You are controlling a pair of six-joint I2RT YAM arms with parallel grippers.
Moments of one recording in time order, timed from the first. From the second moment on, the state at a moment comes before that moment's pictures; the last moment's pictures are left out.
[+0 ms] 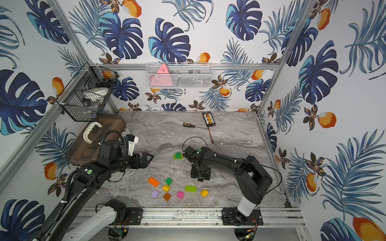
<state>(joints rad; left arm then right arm) -0.29 0.81 0.93 -0.85 0.23 -0.37 0.85 1.68 1.09 -0.98 0.05 0.98</state>
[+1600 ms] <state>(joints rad) -0.29 0.78 0.92 -0.85 0.21 -0.37 0.85 1.91 1.57 -1.08 0.16 0.87</state>
